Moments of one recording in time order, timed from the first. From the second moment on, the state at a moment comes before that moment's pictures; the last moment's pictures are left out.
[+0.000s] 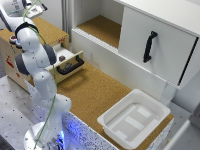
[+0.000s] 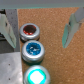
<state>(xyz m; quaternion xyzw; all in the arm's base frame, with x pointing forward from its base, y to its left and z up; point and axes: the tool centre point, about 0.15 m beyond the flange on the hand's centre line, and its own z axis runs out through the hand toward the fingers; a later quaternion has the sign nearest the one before) 0.155 0.471 0.560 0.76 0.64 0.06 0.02</state>
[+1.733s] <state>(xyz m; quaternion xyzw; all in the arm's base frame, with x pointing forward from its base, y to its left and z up) 0.175 0.443 0.489 0.83 0.56 0.02 0.03</state>
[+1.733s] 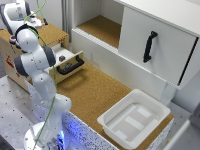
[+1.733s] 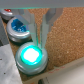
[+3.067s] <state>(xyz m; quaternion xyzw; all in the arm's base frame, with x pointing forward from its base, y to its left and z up) 0.155 0.438 0.458 0.82 0.57 0.00 0.02</state>
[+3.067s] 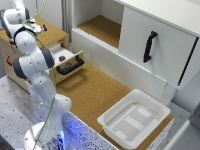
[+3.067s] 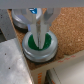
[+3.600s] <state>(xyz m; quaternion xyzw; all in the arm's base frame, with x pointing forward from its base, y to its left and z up) 0.181 0.417 0.492 0.83 0.55 0.05 0.05</state>
